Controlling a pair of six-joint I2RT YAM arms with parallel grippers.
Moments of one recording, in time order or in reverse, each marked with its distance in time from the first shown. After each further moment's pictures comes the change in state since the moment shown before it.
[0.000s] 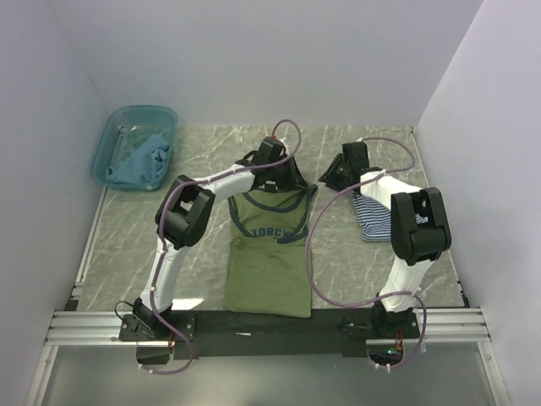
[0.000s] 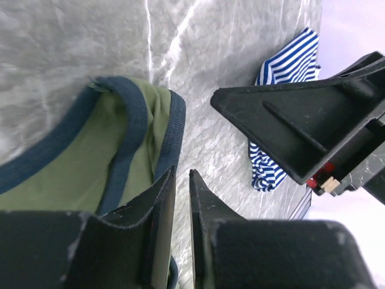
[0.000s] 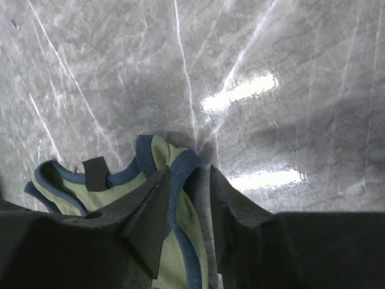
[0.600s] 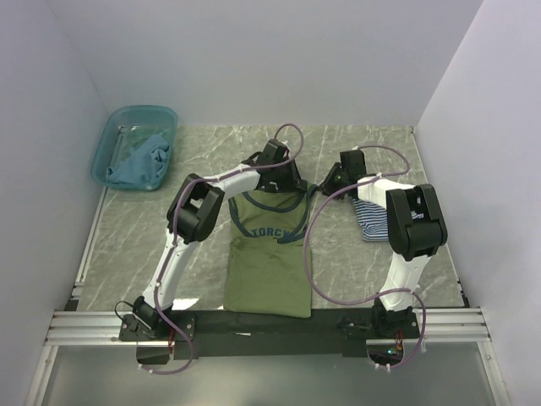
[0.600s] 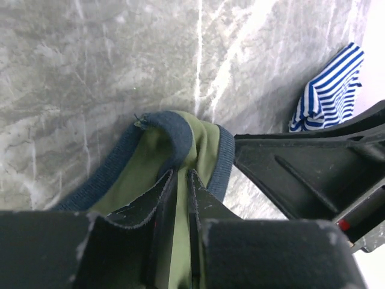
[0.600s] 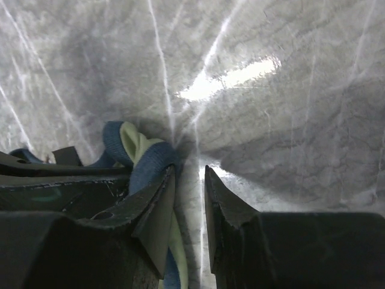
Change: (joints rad) left arm -0.001 0.148 0.135 -0.055 -0.026 0.023; right arm 0.000 0.046 -0.061 0.064 -0.050 -0.019
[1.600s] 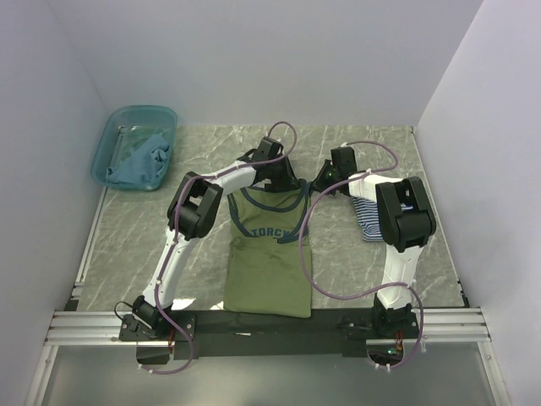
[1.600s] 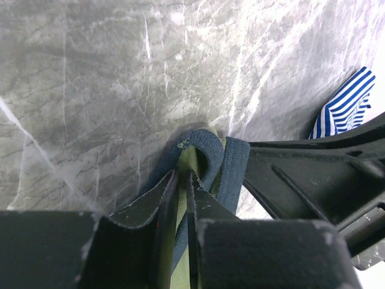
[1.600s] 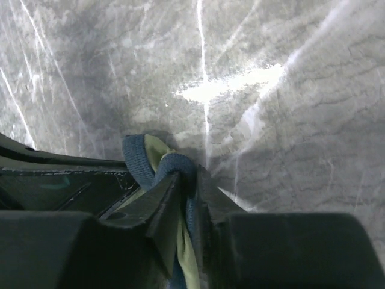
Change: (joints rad) left arm 0.045 0.055 0.063 -0.044 0.004 0.000; right arm 0.039 0.111 0.088 0.052 -0.019 -0.030
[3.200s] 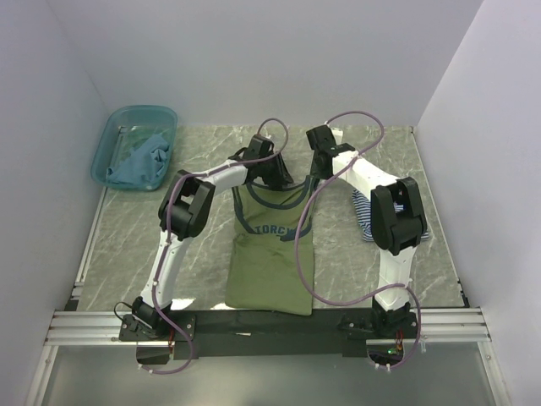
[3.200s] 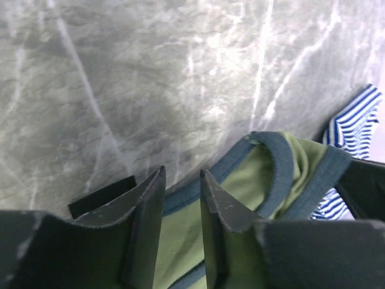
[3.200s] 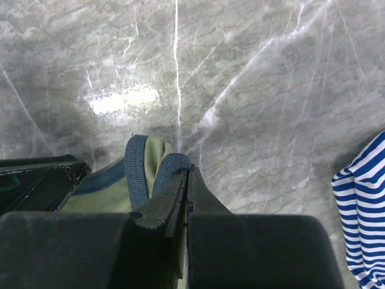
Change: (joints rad) left arm 0.040 -0.075 -0.102 0.044 -0.056 0.037; right arm 0.146 0.003 0.366 -0.533 0.492 -0.208
